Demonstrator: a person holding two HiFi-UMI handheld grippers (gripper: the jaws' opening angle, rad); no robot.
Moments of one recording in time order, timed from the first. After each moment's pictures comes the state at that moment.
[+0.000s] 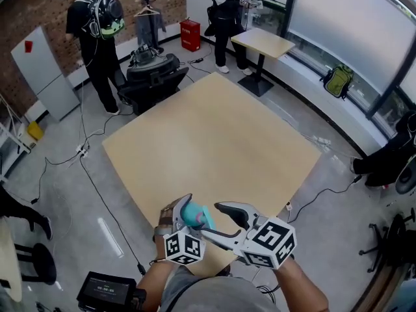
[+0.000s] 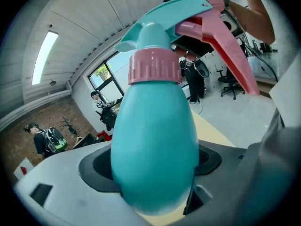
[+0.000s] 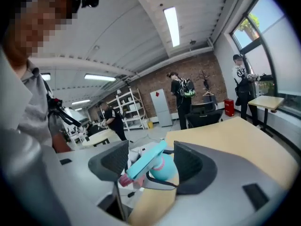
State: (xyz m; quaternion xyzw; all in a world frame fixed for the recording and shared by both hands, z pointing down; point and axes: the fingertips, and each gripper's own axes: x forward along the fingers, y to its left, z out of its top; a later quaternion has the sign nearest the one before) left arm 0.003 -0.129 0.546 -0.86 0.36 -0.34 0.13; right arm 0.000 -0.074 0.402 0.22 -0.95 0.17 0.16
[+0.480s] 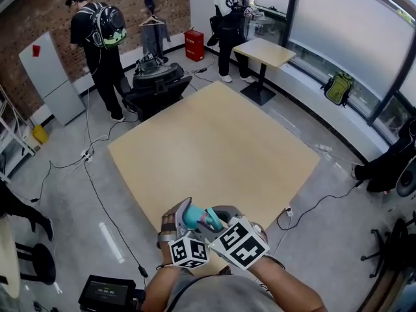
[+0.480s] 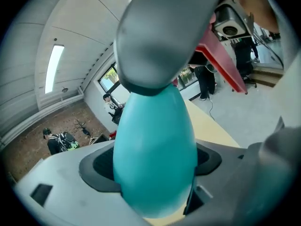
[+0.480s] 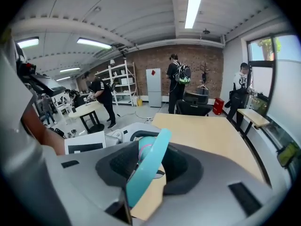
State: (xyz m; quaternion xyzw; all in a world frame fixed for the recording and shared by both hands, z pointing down) left arm 0.007 -0.111 0.527 -0.82 0.43 -0.34 0.16; right arm -0.006 -0.066 0.443 0.27 -0.90 0.11 0.33
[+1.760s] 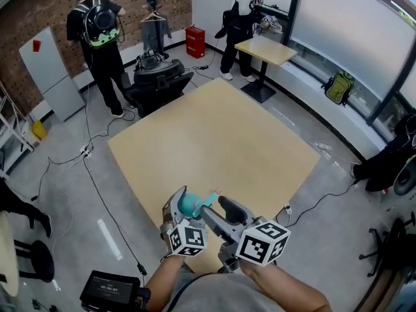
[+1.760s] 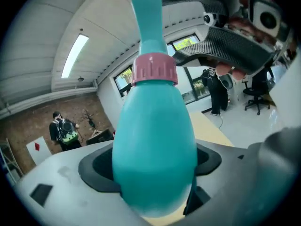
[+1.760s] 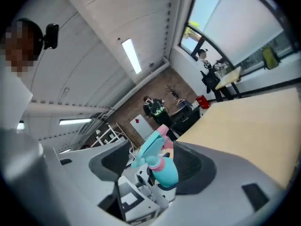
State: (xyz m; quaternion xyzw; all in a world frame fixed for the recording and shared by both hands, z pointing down) left arm -0.019 -0.140 0.522 -0.83 0.49 -0.25 0.10; right arm 0.008 -0.084 0.394 0.36 -0.87 0.33 -0.05
